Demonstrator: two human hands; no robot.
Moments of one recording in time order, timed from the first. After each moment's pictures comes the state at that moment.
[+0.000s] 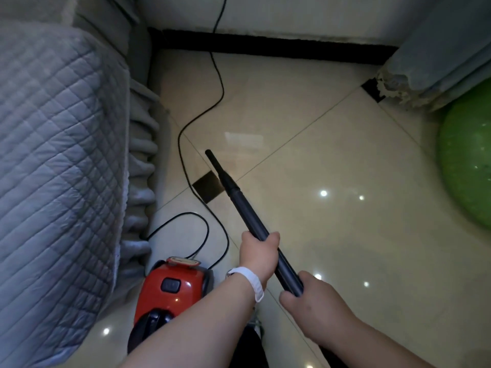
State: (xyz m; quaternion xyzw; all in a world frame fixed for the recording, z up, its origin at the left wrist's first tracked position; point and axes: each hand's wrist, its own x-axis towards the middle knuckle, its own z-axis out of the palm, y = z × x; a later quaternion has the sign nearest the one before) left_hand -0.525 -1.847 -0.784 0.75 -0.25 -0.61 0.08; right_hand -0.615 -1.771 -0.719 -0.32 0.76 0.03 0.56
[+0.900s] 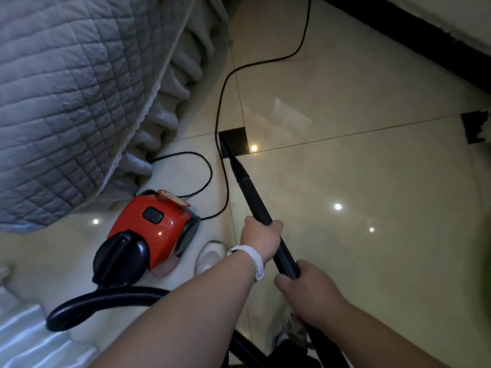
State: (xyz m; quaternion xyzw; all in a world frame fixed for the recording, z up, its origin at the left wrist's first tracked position) left_hand -0.559 -1.832 -0.861 0.80 -0.09 -0.57 0.14; right_hand -0.671 -1.804 -0.792 -0.43 0.67 0.17 0.58
